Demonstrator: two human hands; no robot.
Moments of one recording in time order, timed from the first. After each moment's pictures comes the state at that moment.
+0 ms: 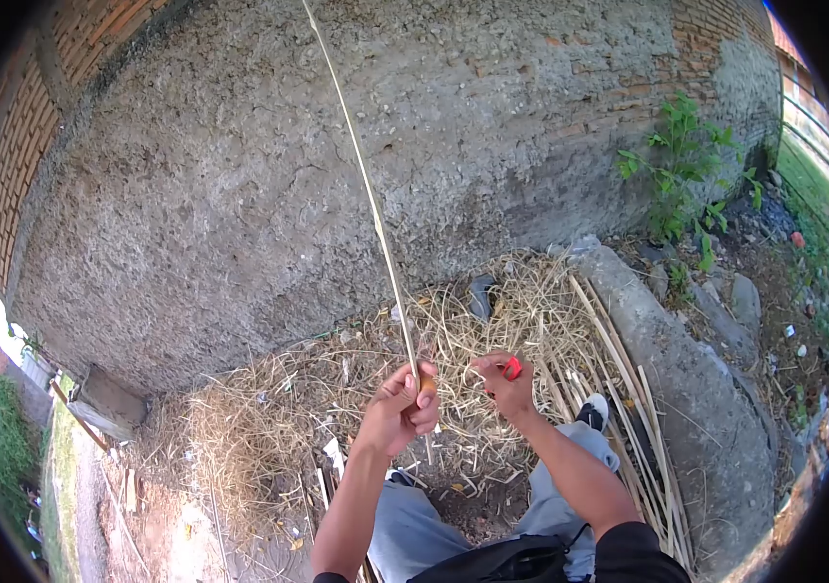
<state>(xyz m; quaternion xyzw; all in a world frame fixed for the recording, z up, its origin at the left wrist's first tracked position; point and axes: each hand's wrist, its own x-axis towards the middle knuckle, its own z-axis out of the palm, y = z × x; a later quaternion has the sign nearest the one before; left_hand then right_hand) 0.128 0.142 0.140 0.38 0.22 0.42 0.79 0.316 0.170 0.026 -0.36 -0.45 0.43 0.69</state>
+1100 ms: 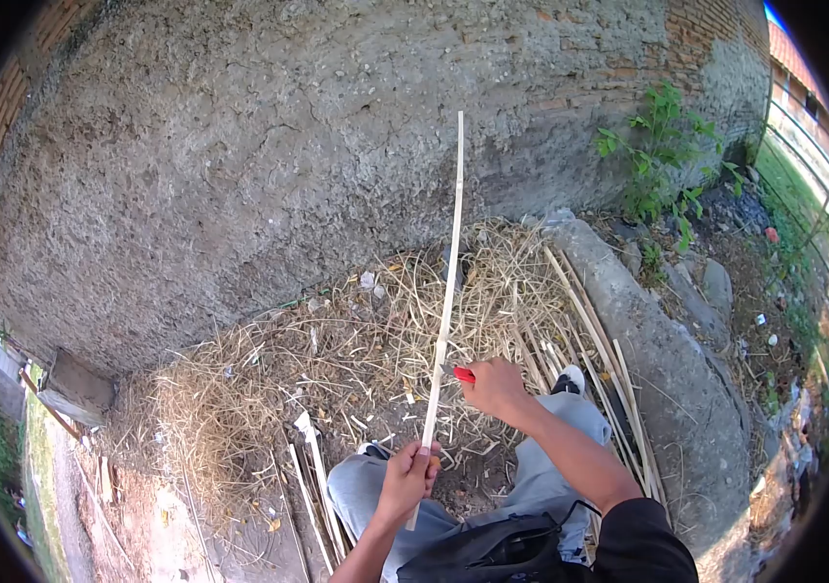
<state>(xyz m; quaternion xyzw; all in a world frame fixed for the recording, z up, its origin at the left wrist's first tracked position) 0.111 0.029 0.035 0.38 0.52 0.34 0.68 0.316 0.140 0.018 -0.64 -0.72 0.16 0.23</state>
